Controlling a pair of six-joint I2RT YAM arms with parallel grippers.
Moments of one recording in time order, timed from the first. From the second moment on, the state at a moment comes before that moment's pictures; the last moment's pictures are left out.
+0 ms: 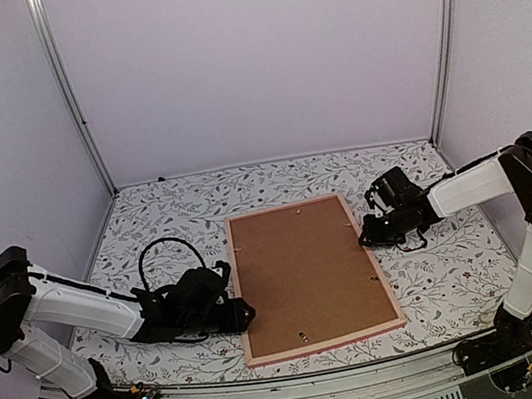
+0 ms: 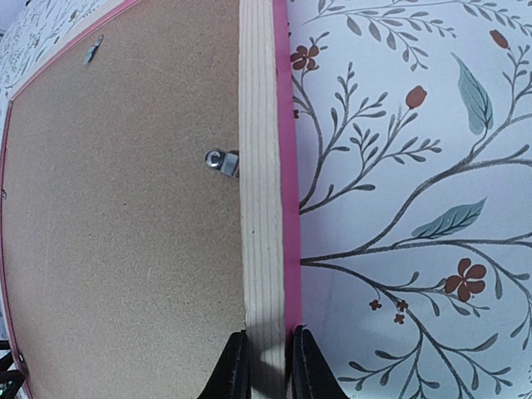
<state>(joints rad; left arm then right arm) -1.04 1.52 0.53 0.10 -0.15 -0.82 0.51 1.75 0.87 -0.08 -0.12 0.56</state>
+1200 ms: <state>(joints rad) -0.97 1.52 0.56 0.04 -0.11 -0.80 0.51 1.75 0.86 -0.07 -0.13 0.55</state>
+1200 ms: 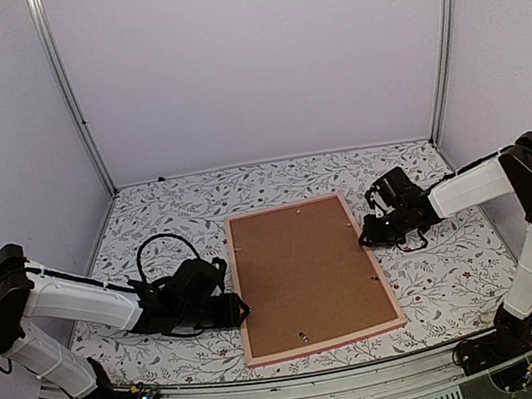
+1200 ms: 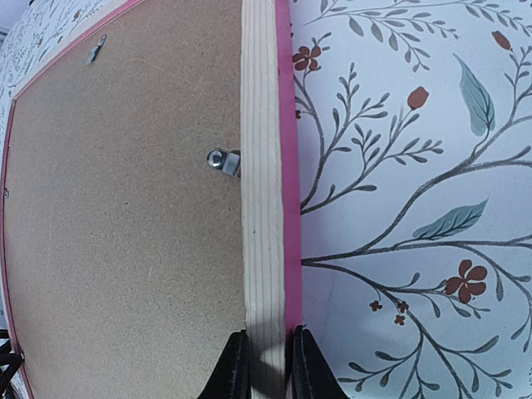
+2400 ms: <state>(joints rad) -1.00 1.53 0.58 0.00 -0.21 -0.79 0.51 1.75 0.86 -0.06 -0.14 0.54</state>
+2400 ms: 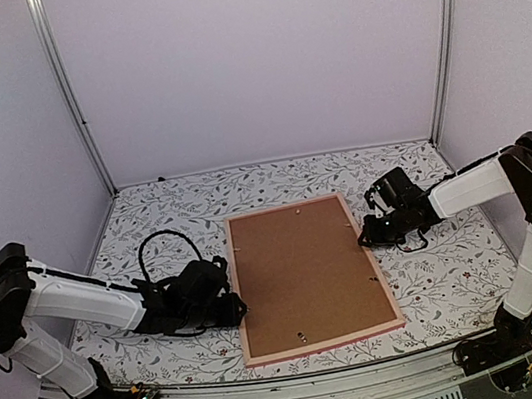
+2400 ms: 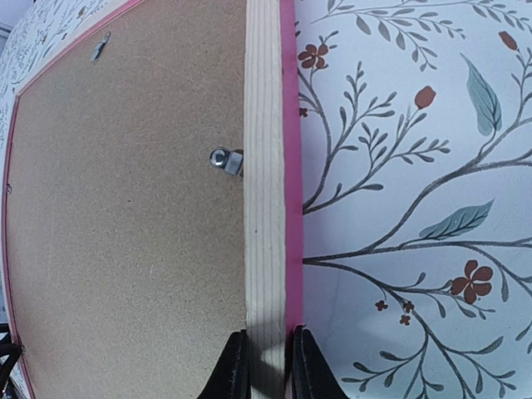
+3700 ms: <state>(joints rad) -1.00 1.54 0.64 -0.11 -0.19 -0.71 0.51 1.75 0.86 -0.06 -0.14 0.54</state>
